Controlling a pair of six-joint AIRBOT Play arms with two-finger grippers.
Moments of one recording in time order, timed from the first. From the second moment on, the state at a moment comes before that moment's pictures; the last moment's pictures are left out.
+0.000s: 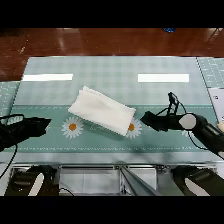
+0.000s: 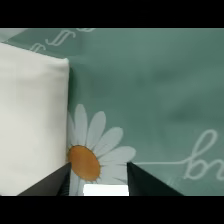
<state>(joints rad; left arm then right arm) -0.02 -0.31 0.63 1.18 -1.22 -1.65 0.29 -1.01 0.48 -0.92 0.65 1.82</state>
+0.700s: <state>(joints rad) -0.02 -0.32 0.63 1.18 -1.21 -1.65 0.29 -1.44 0.80 -0.30 0.86 1.20</state>
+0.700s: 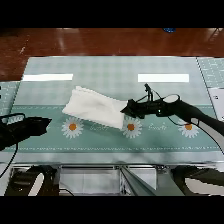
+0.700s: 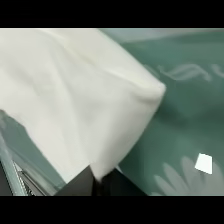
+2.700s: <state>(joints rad) -0.02 -0.36 0.63 1.15 -1.19 -1.65 -0.83 -0.80 0.94 -1.59 1.73 1.74</state>
